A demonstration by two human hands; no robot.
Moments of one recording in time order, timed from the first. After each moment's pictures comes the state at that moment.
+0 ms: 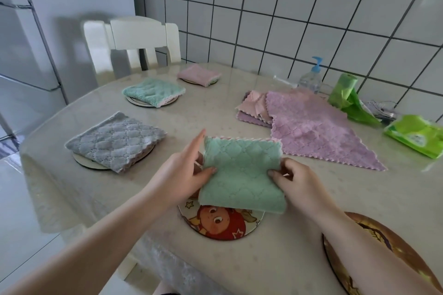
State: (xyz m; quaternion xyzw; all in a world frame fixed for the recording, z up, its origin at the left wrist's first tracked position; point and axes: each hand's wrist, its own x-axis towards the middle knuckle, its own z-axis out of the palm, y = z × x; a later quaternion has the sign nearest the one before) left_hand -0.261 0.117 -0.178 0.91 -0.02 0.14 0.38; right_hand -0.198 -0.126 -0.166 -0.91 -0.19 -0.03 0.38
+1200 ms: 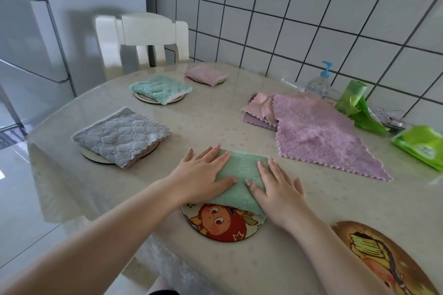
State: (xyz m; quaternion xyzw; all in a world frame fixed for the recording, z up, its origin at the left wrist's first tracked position) left_hand -0.236 0.098 -0.181 0.99 -0.04 -0.04 0.11; right_hand -0.201 -0.095 -0.184 -0.98 -0.19 0.06 0.07
